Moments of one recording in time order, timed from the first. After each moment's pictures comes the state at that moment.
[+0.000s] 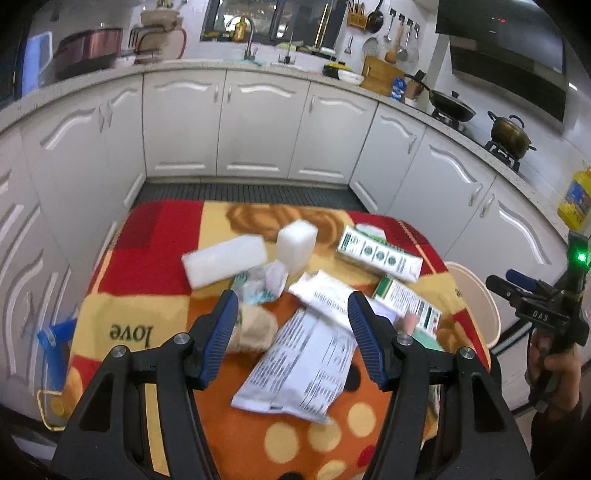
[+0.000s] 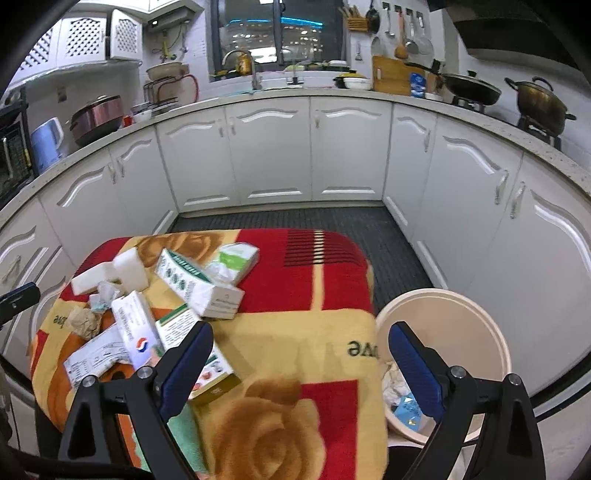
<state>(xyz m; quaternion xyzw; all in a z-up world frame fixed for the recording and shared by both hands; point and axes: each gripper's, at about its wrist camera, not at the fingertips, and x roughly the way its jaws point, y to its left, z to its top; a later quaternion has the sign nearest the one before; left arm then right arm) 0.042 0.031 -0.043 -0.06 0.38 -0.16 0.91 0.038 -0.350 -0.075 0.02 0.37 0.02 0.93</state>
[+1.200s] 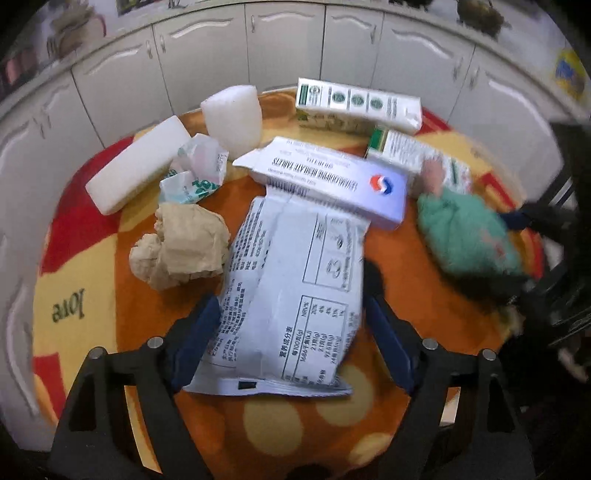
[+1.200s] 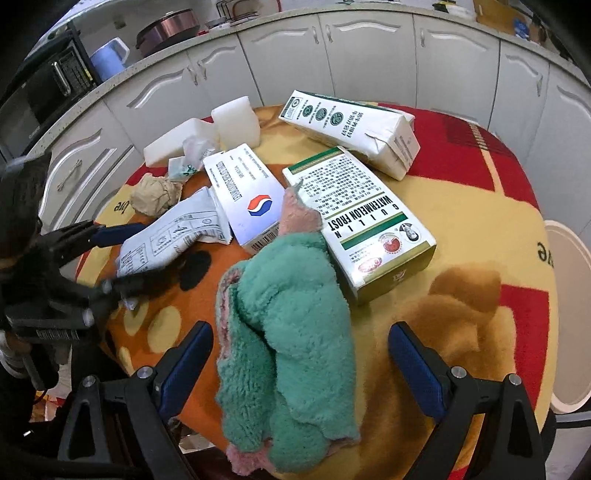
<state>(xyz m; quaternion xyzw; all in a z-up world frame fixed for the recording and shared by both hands) 0.047 -0.042 -0.137 0.13 0.47 -0.20 0.85 0.037 -0.256 -0.176 0.02 0.50 0.19 0.84</state>
